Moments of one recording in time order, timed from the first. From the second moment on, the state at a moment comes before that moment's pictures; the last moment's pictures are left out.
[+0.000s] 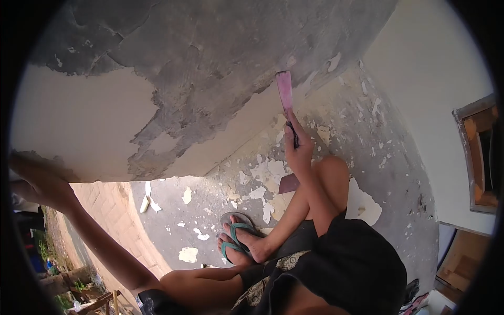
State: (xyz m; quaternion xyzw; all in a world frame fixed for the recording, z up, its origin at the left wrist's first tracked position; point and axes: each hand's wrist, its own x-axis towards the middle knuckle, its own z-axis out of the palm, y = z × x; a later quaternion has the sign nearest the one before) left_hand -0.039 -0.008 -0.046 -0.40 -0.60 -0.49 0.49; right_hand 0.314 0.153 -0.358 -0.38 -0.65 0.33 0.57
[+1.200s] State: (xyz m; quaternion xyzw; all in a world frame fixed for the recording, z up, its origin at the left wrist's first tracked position) left_hand -0.058 -0.025 -0.049 -0.39 -0.65 -0.45 0.47; right_hand 0.303 0.154 -0.330 -0.39 -0.59 0.43 0.56
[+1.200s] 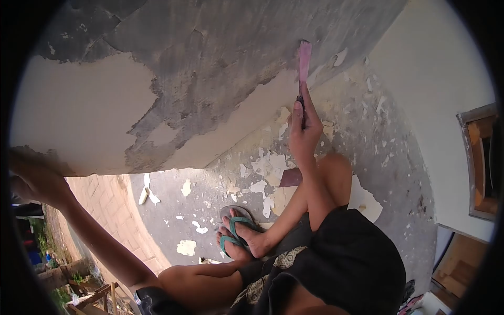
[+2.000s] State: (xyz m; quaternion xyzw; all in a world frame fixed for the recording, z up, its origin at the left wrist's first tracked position) left_hand -0.040 -0.018 -0.041 -0.42 -0.66 -0.38 0.49; right_hand 0.306 0.133 -0.333 -0.37 -0.56 0.50 0.54
